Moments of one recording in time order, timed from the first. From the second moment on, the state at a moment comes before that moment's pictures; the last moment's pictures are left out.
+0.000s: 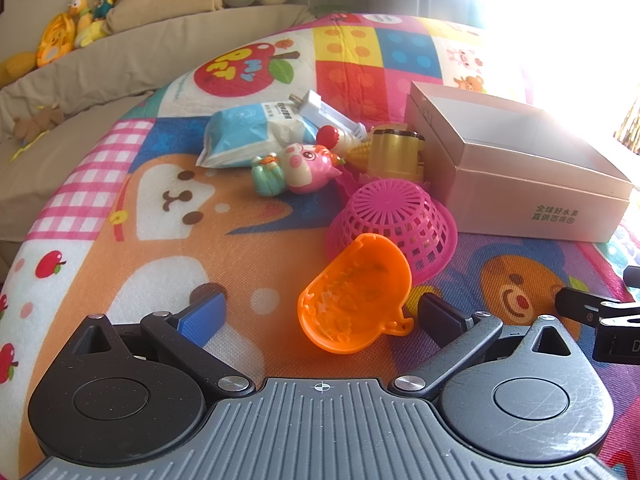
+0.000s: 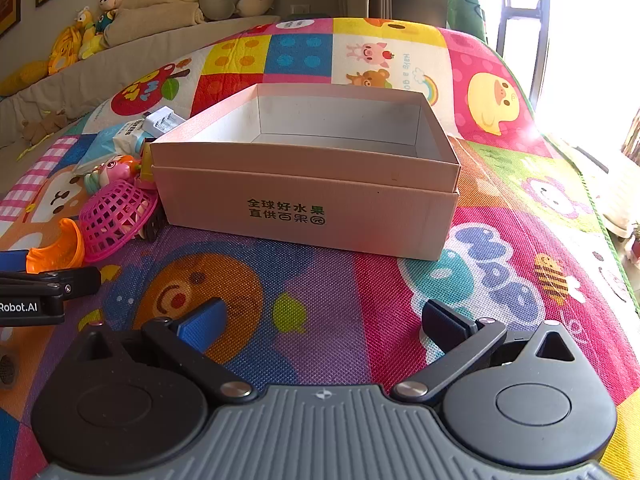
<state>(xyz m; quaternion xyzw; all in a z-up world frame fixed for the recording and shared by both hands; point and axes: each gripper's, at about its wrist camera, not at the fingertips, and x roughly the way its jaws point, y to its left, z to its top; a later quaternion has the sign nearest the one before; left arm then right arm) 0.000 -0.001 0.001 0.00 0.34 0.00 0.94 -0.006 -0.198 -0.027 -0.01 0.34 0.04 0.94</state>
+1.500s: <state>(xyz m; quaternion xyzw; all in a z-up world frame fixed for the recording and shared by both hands) 0.001 -0.001 0.001 0.00 0.34 0.00 0.94 -0.008 -0.199 -0.022 -0.02 0.36 0.06 0.93</state>
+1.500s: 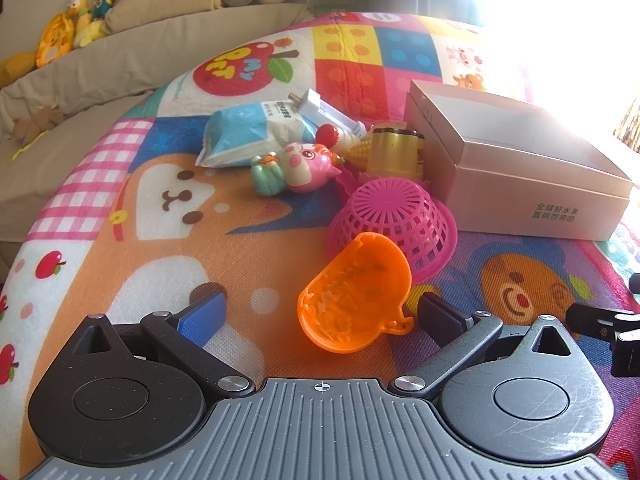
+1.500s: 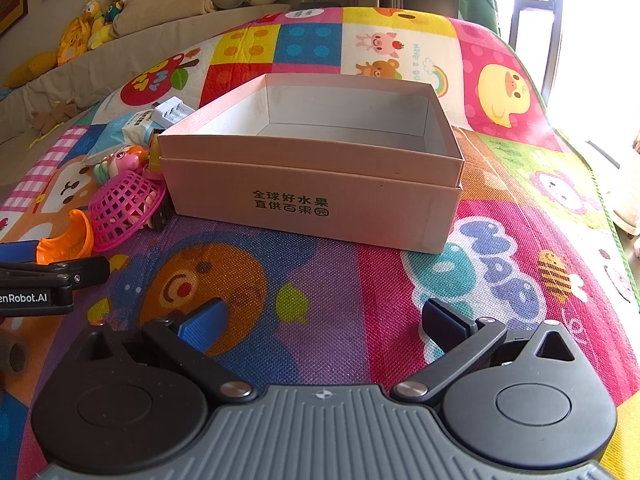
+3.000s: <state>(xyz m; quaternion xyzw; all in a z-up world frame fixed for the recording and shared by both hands) -0.044 0.061 0.042 0.01 0.32 -0.05 0.94 -0.024 -0.099 0.011 -0.14 0.31 0.31 0.89</state>
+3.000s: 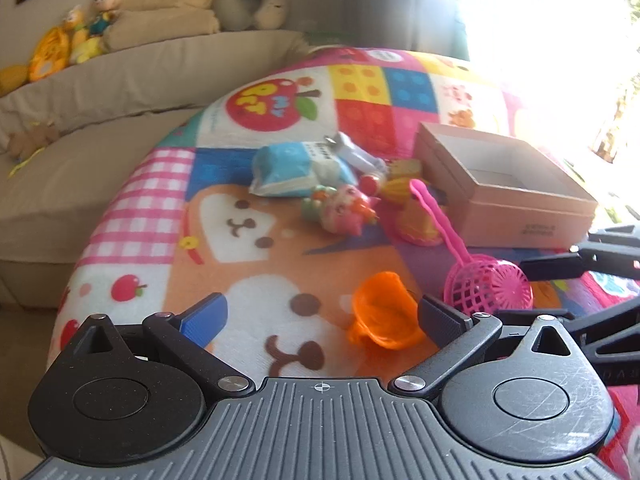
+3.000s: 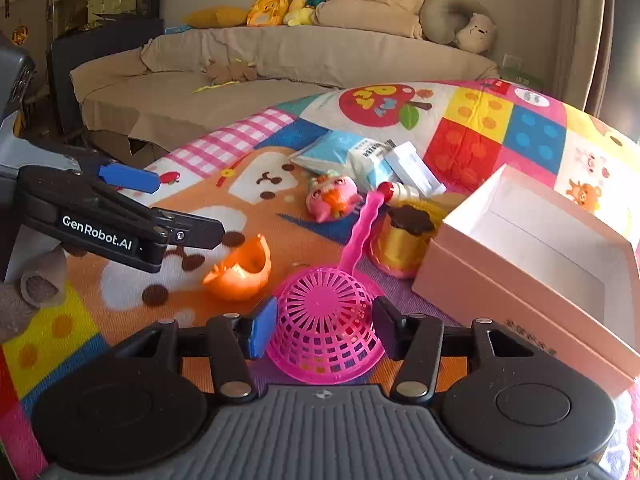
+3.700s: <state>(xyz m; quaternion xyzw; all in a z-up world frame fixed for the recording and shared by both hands) -0.021 0.060 0.022 0.07 0.36 0.02 0.93 -0.035 -0.113 0.021 -0.14 0.28 0.30 0.90</state>
